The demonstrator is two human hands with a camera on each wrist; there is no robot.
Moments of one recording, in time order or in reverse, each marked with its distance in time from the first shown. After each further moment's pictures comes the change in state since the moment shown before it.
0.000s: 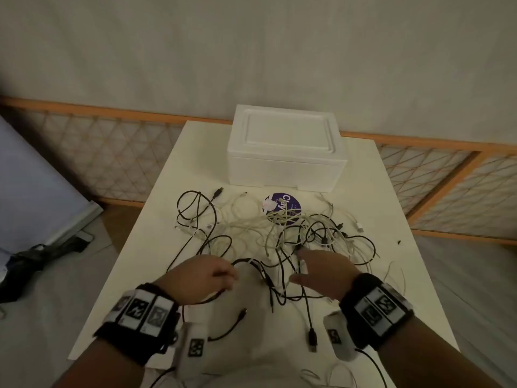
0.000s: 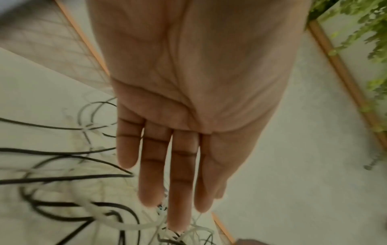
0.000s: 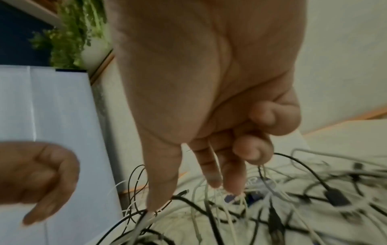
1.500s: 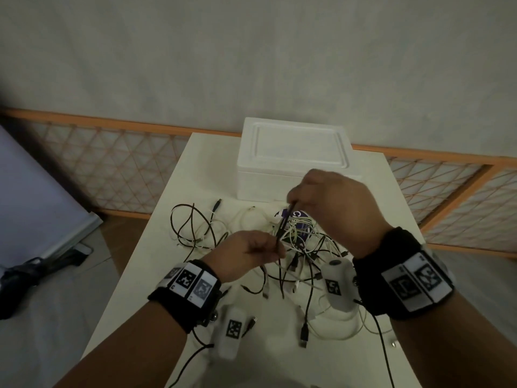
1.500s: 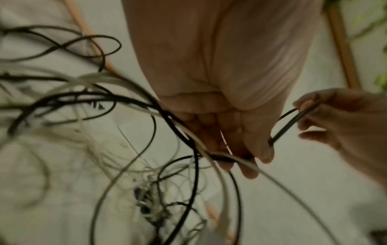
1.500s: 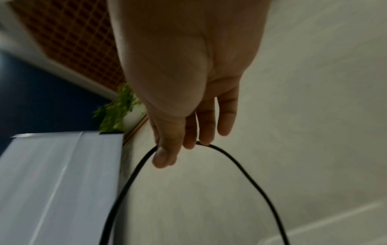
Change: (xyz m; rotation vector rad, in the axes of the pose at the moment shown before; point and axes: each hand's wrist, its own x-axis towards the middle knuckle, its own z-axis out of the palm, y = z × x) left_hand 0.066 0.029 -0.028 -0.446 0.161 0.332; right_hand 0.026 -0.043 -0.123 -0.110 0.782 -0.363
